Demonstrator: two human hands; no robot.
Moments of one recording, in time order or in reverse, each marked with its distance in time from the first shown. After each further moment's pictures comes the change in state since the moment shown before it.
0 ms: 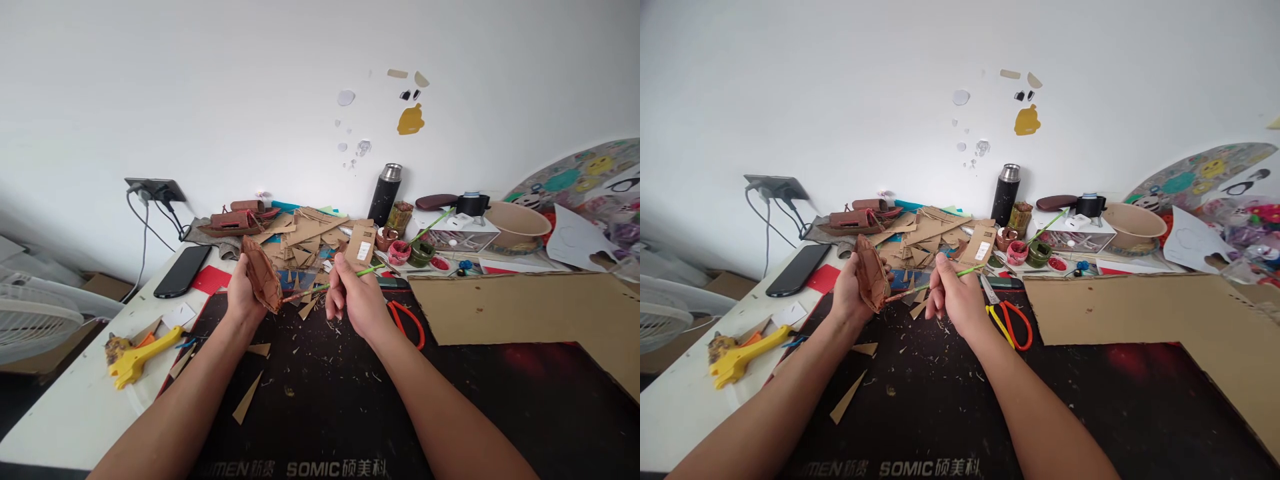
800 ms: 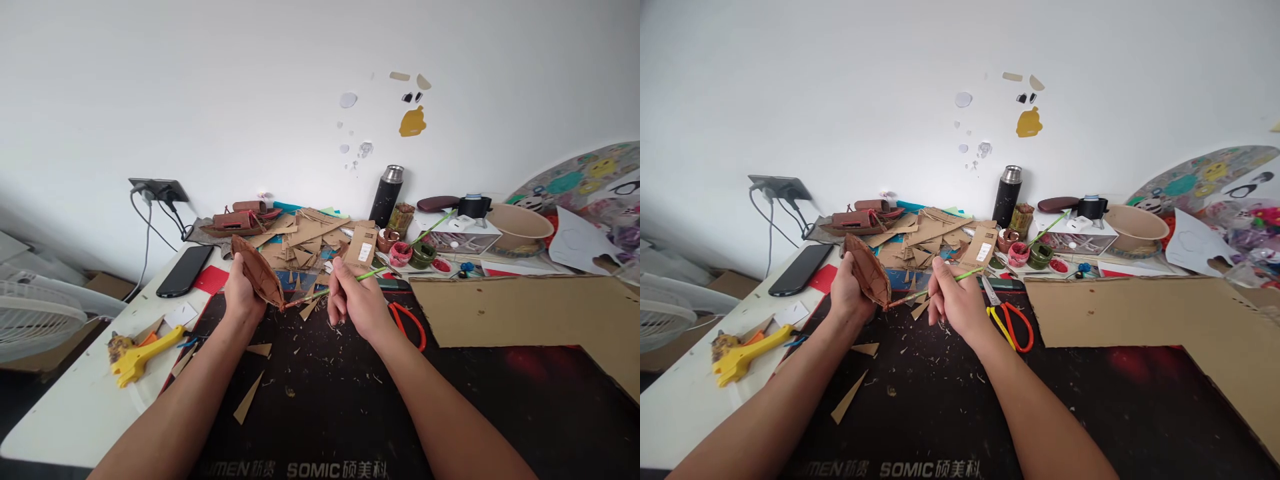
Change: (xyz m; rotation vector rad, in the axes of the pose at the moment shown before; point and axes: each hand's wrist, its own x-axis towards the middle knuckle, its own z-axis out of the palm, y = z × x) left_hand 0.006 -0.003 -0.002 -0.048 0.173 0.180; right_hand -0.006 -0.009 0.002 -0.116 -0.069 -0.013
